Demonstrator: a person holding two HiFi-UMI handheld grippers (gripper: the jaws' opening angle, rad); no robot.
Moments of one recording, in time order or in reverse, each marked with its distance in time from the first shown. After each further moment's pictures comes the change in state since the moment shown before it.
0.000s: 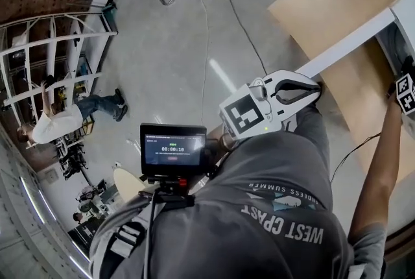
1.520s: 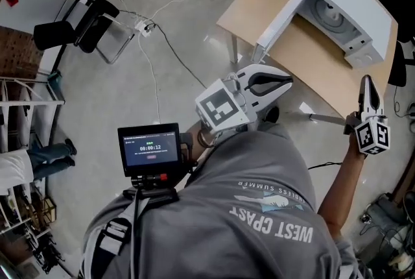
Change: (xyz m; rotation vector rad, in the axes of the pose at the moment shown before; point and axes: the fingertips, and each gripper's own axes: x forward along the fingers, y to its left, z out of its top) left arm 0.012 -0.067 0.063 0.228 -0.227 -0.238; right arm -0.295 0.053 0.135 -0.049 -0.266 0.267
